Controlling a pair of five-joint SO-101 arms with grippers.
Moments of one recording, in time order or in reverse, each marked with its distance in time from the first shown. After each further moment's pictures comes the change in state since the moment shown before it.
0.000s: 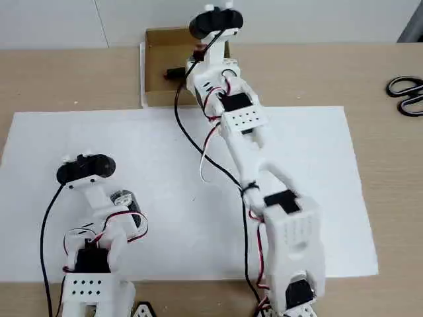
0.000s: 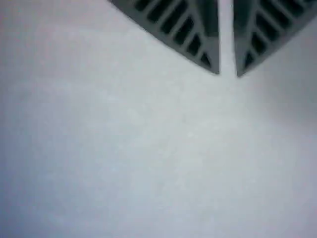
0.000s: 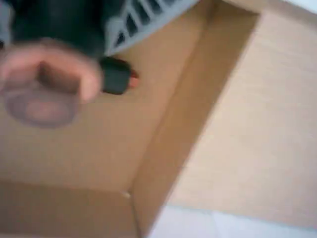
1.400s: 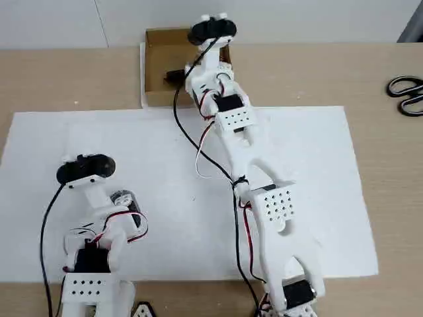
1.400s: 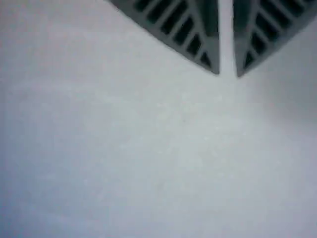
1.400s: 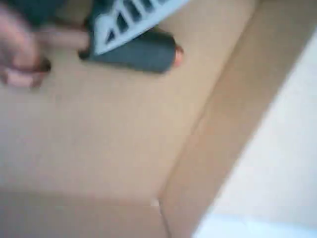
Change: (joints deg) left arm 0.0 0.0 0.0 0.0 0.0; right arm 0.5 20.8 -23.3 2.7 -0.2
